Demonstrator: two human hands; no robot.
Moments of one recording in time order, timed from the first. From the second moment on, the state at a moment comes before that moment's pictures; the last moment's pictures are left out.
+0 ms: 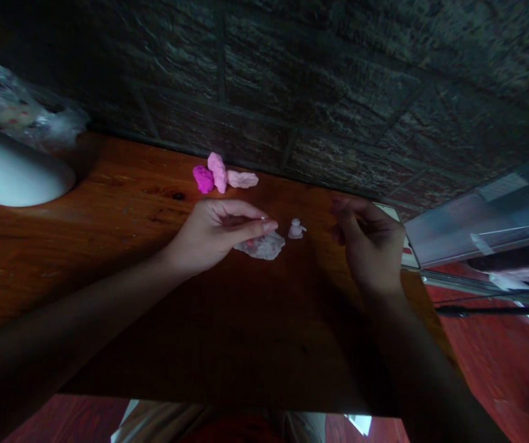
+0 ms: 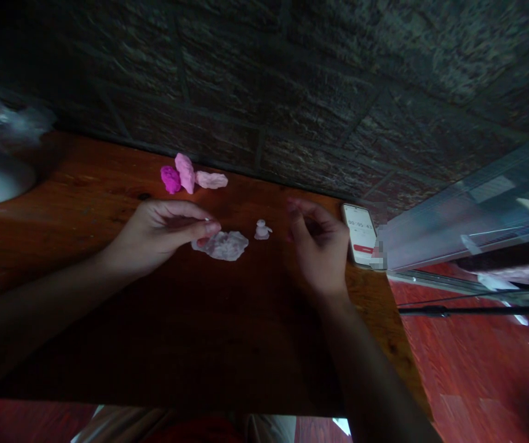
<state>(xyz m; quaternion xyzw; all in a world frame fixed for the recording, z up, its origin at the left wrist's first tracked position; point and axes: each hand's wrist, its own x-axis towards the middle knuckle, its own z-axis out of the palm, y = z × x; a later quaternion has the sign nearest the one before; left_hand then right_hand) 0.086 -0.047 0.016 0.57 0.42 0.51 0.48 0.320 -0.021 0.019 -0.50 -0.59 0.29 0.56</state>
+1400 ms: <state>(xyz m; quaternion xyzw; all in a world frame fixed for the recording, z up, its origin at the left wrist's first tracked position) 0.096 -0.059 0.017 0.55 0.36 0.44 0.61 0.292 -0.055 0.021 -0.33 -0.67 0.49 0.44</state>
